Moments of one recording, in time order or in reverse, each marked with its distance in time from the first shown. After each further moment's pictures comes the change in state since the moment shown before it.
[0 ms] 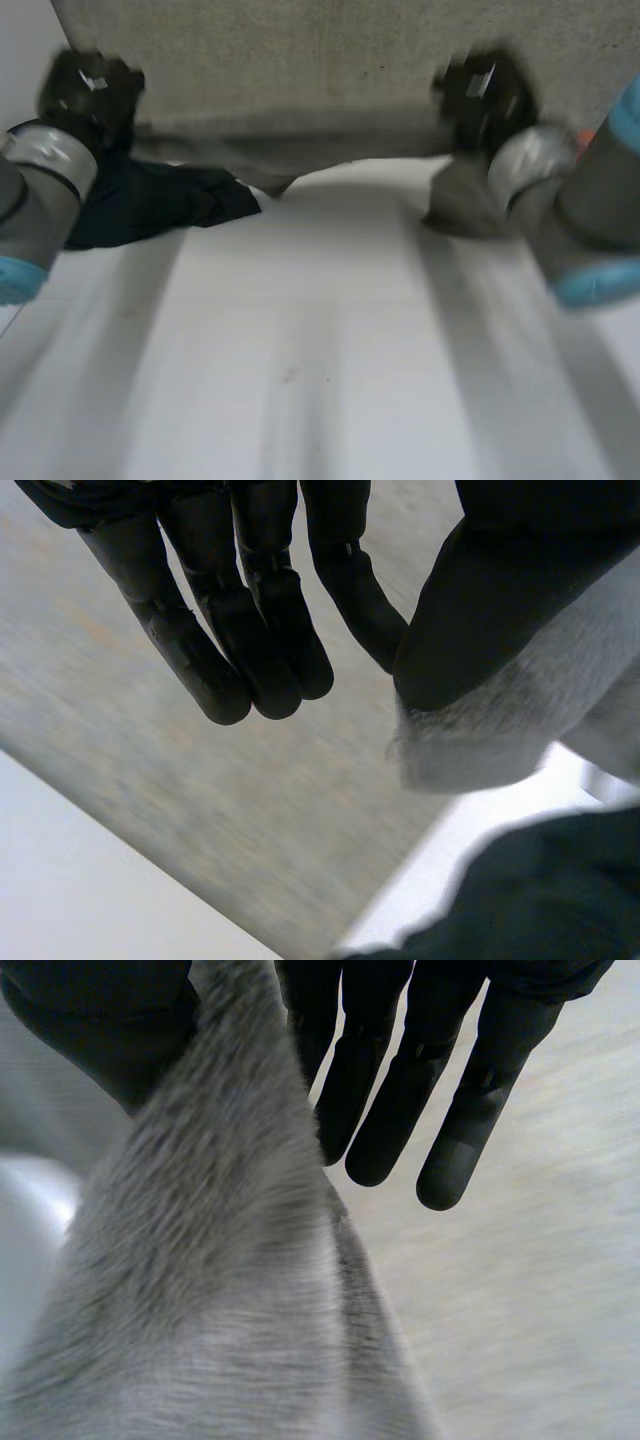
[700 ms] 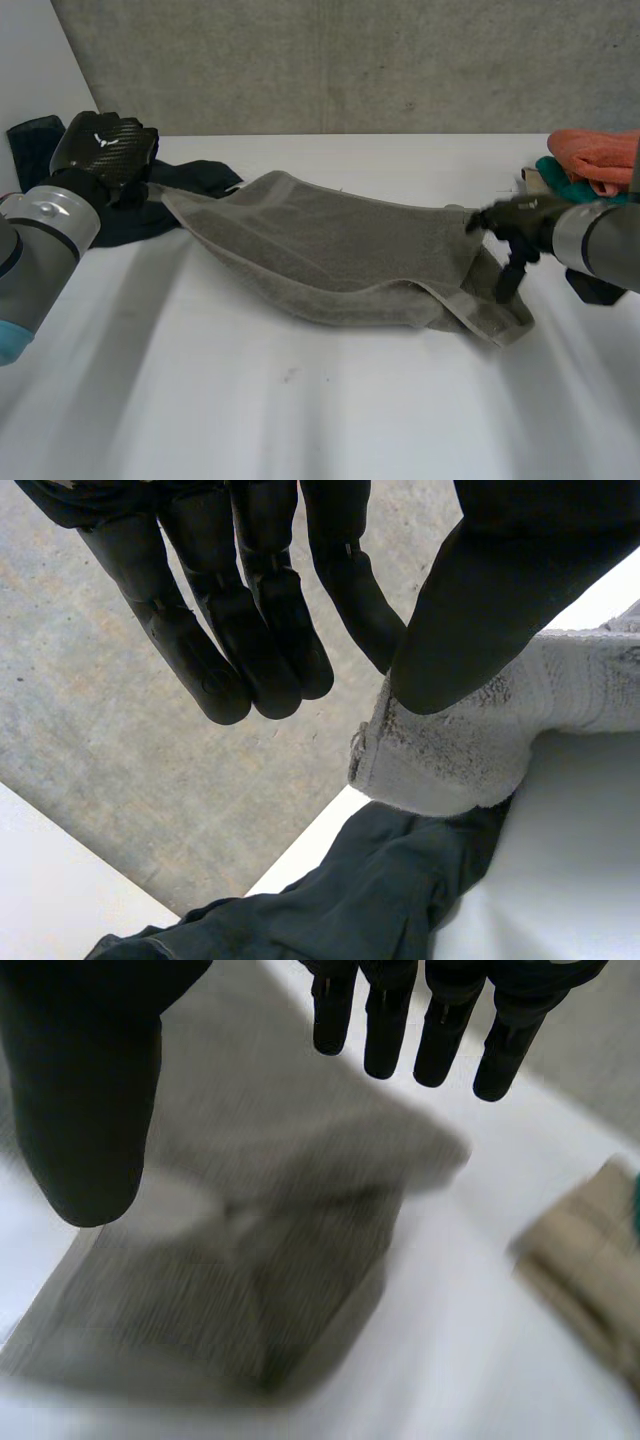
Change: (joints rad) left arm 0.028 0.093 -0.229 0.010 0.085 -0.080; right arm -0.194 0.109 -0.122 0.839 -0.064 0.173; left_hand 0.000 0.000 0.000 0.000 0.000; right_hand -0.810 -0.863 -0.867 -0.874 -0.819
